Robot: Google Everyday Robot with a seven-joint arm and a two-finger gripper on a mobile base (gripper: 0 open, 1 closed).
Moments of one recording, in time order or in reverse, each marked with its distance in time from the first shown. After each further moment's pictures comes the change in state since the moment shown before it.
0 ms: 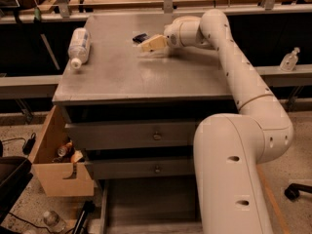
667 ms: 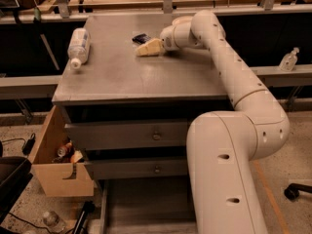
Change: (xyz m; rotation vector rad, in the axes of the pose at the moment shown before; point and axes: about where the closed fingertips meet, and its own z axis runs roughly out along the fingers) arm 0.026 -0.006 0.022 0.054 0.109 0.003
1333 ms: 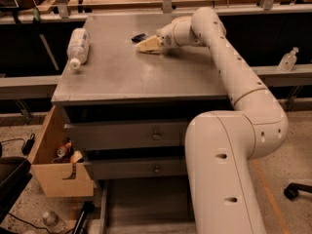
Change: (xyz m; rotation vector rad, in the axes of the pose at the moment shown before) arm -0.008 0.000 -0.003 0.002 0.003 0.000
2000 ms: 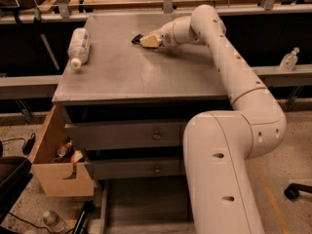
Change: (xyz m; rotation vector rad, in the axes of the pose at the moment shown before) arm -0.008 0.000 -0.003 0.000 0.000 0.000
